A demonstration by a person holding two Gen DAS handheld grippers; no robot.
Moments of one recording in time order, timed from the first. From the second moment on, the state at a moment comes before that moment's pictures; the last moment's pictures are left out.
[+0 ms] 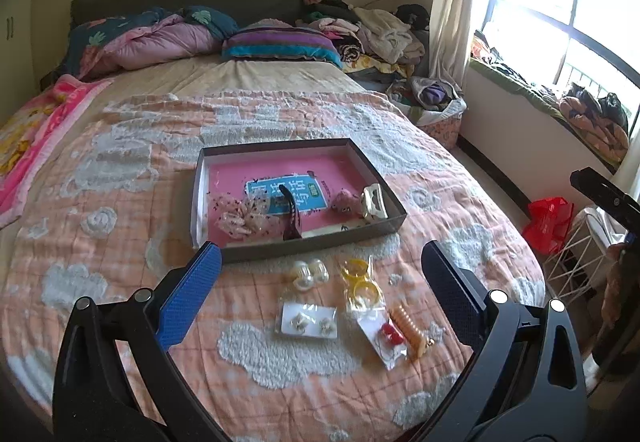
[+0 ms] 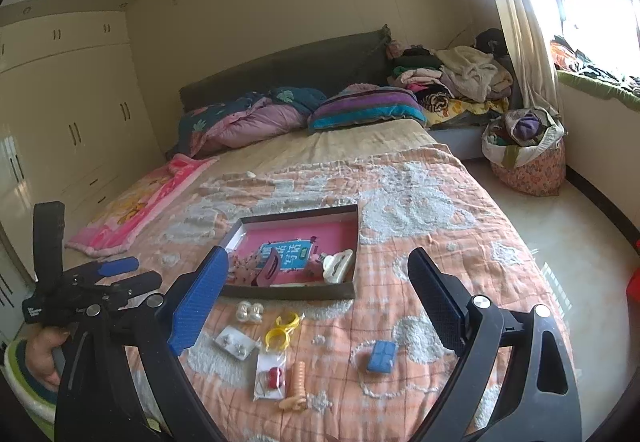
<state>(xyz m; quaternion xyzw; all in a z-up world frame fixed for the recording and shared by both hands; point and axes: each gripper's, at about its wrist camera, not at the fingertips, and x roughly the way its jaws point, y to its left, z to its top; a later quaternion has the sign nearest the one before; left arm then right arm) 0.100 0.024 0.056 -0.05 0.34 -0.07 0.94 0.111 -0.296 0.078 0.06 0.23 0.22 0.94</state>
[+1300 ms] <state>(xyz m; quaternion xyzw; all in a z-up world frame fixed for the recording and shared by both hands) 0.064 -0.013 -0.028 0.00 0.43 -0.11 0.90 0.086 -0.270 -0.039 -0.03 0.38 0.26 0.89</state>
